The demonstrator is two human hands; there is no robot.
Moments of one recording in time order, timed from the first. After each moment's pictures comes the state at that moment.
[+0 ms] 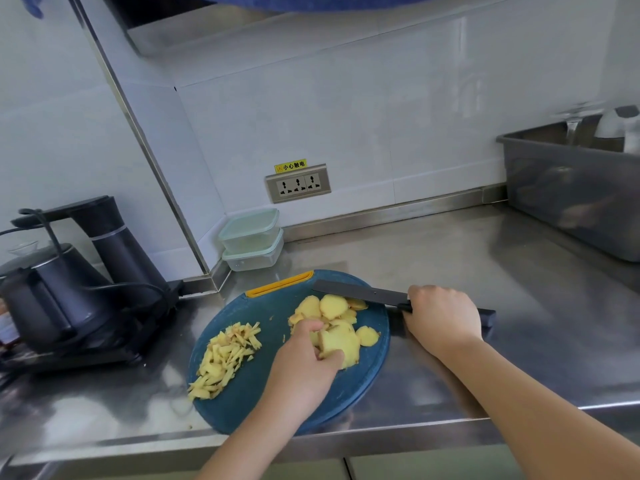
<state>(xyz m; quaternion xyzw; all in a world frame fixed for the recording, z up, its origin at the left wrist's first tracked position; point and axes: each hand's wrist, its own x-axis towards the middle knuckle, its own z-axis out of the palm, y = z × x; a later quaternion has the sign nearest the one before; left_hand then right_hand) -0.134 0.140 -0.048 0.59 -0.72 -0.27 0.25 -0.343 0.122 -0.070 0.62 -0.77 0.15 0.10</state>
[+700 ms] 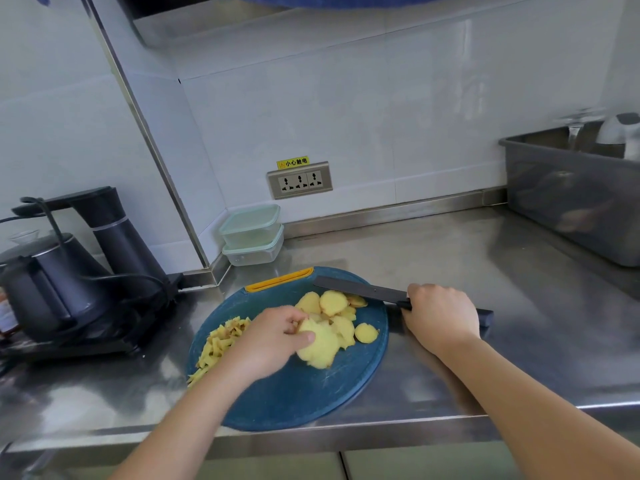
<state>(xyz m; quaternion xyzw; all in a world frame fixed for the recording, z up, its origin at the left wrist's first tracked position) -0.098 0.107 -0.022 0.55 -0.77 -0.29 0.16 -0.344 0.120 -0.072 0.62 -0.77 0.14 0.11</state>
